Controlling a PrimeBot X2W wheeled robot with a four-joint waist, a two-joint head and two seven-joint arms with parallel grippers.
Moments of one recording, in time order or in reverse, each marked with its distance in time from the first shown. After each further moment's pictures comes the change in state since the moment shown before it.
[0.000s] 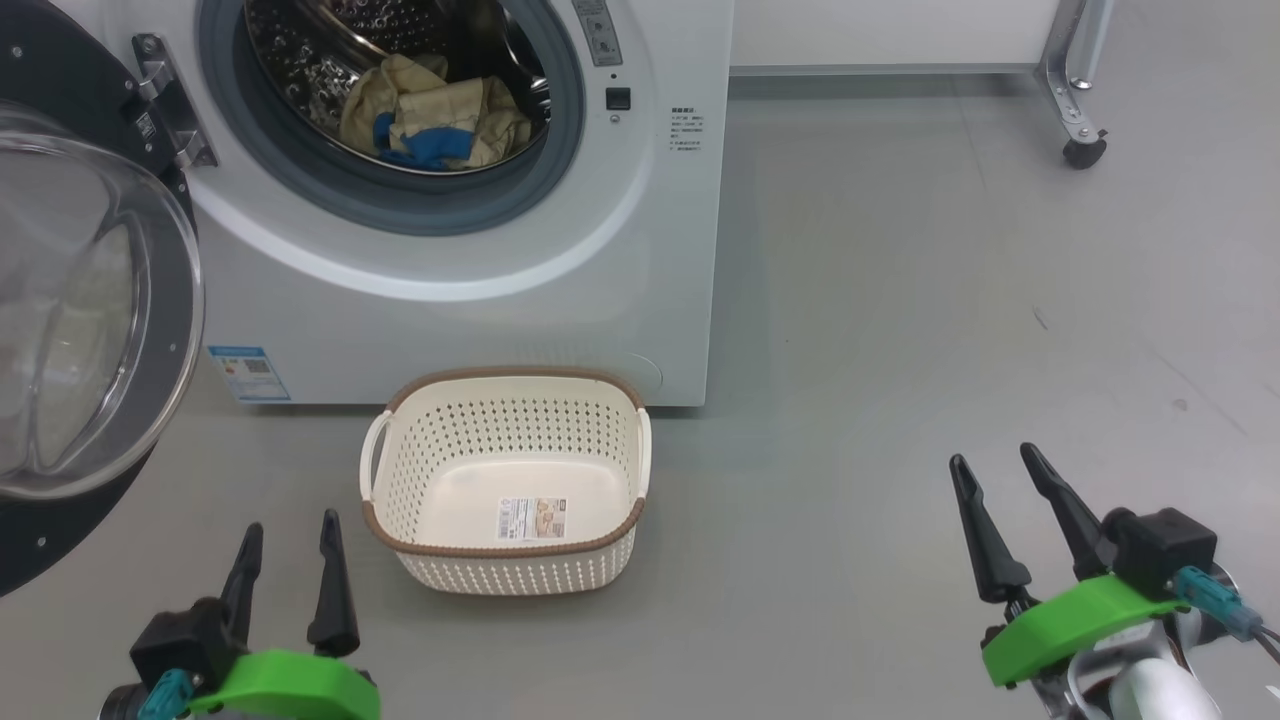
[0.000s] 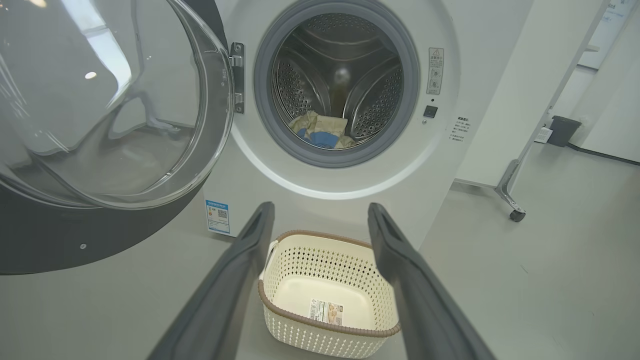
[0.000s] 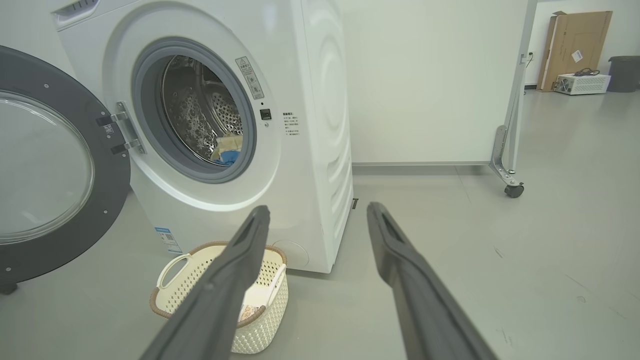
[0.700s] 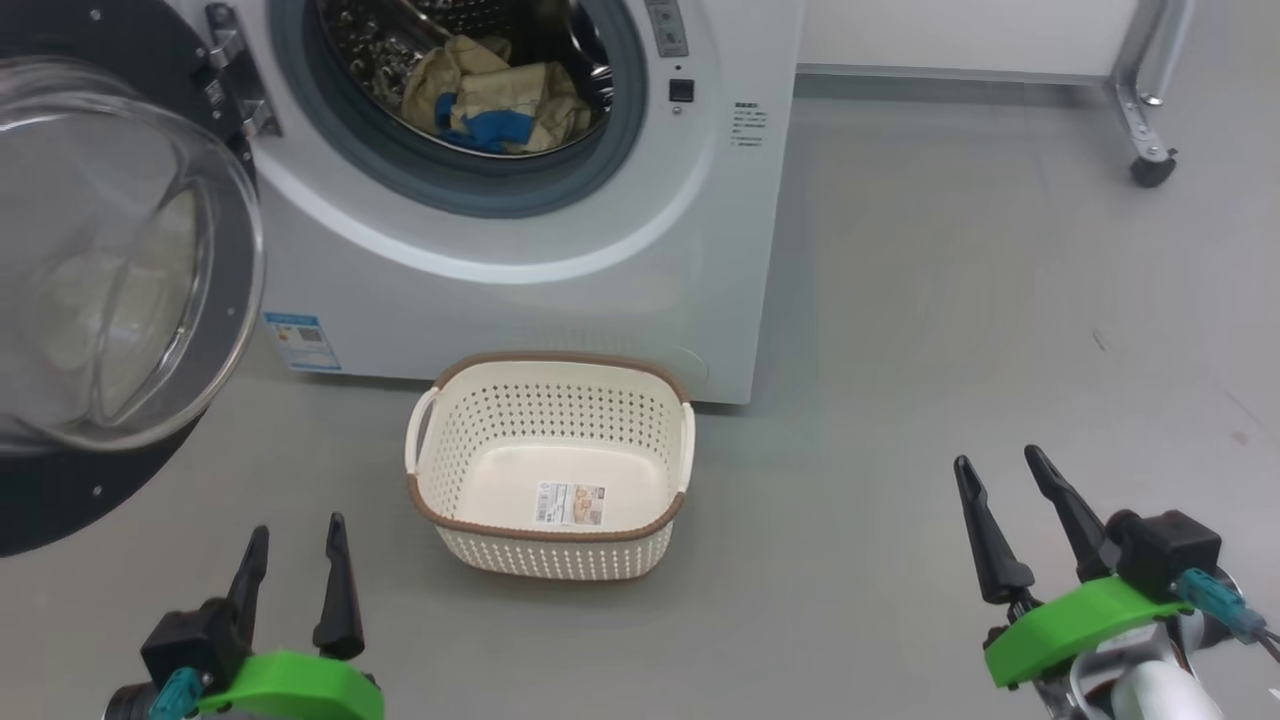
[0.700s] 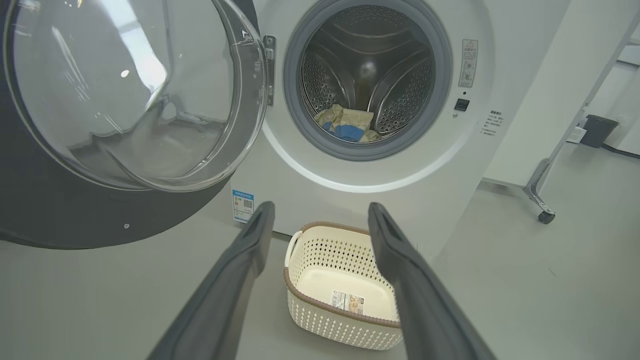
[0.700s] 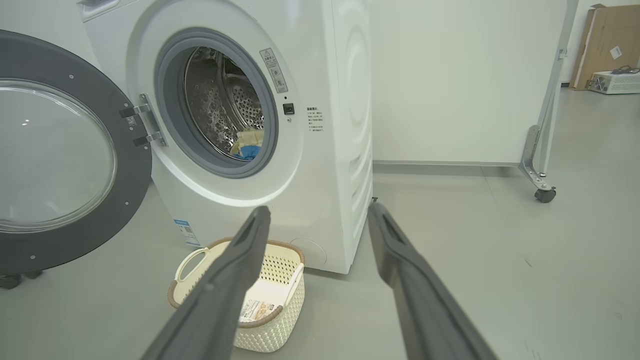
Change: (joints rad) left arm -0.006 -0.002 -0.002 0.021 0.018 0.000 0.000; right arm 0.003 0.000 -0.005 0.000 0.006 0.000 0.000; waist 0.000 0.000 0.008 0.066
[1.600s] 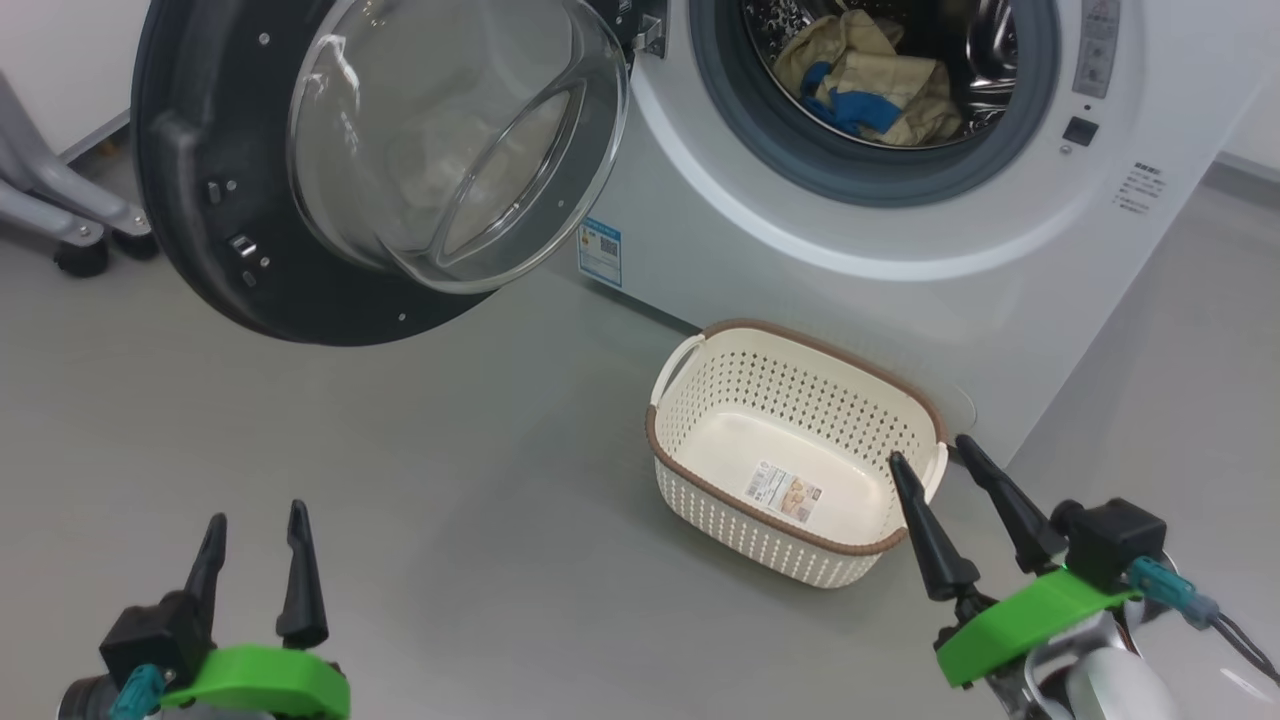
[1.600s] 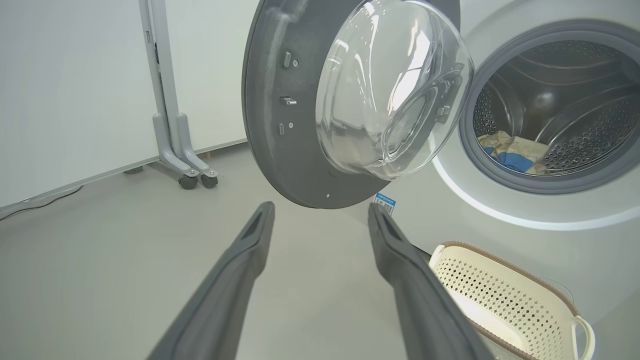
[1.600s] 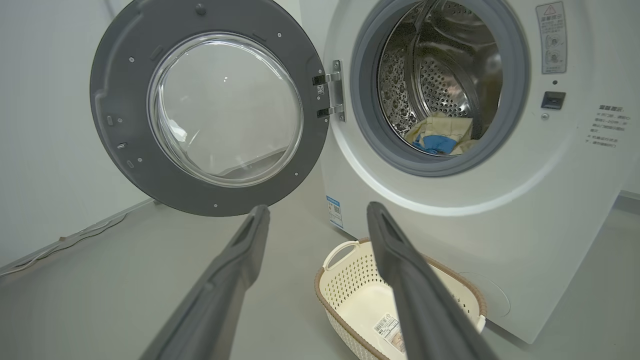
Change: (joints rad) left arm 0.000 0.026 0.032 -0.025 0.025 0.001 0.000; right arm -0.011 0.001 0.101 -0.023 0.051 0.000 0.000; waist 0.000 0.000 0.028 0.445
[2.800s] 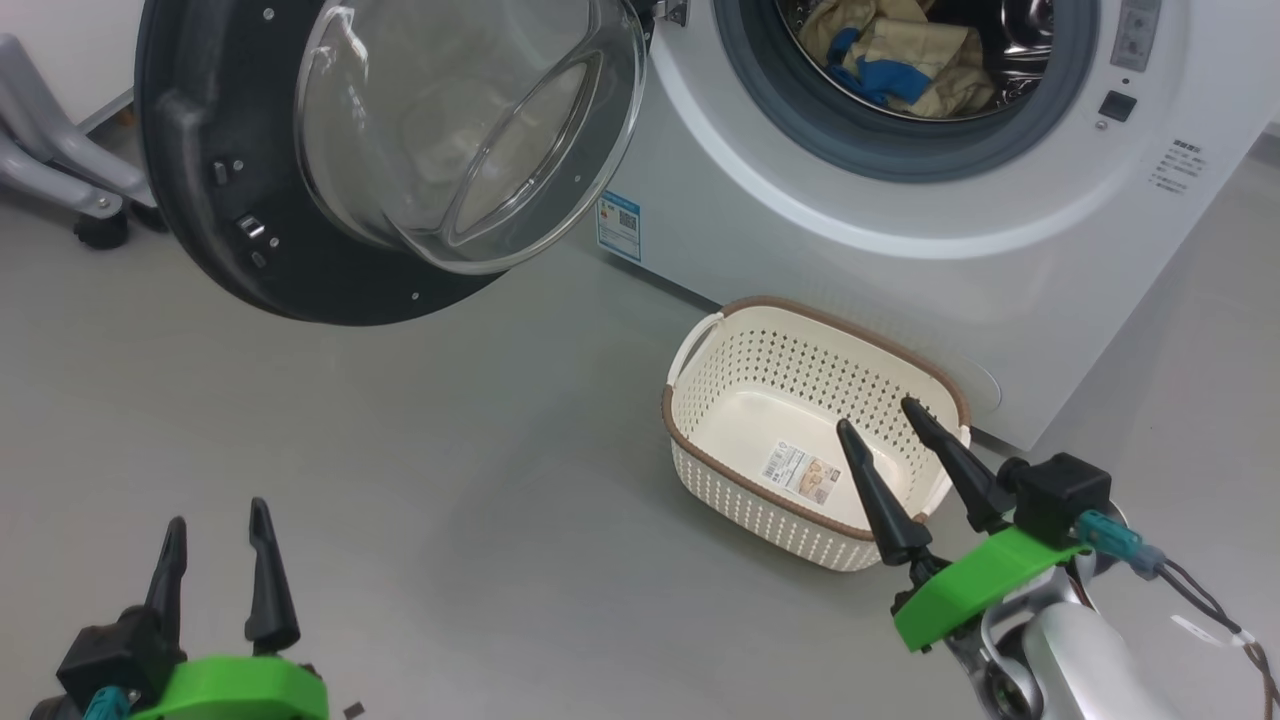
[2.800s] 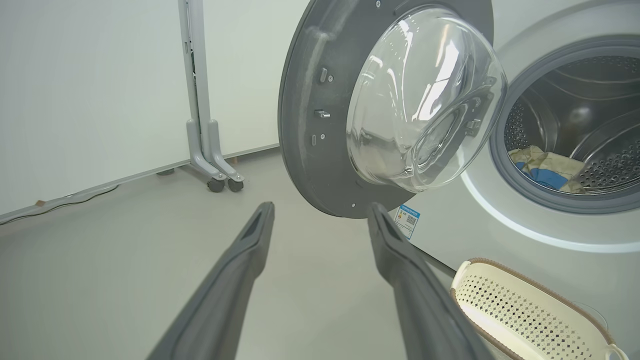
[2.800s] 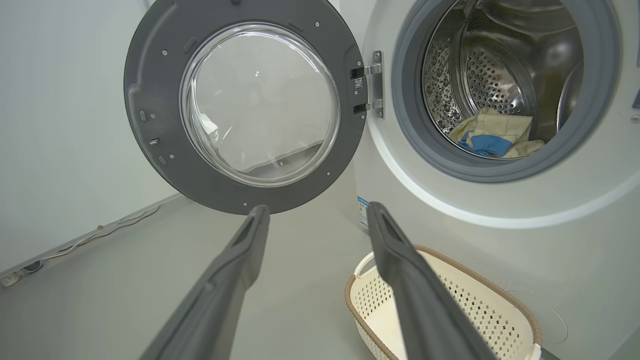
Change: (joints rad) left arm 0.045 -0.031 0.091 -0.091 0.019 0.007 0.000; right arm -0.116 0.000 0.110 0.061 0.023 0.000 0.000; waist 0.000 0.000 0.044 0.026
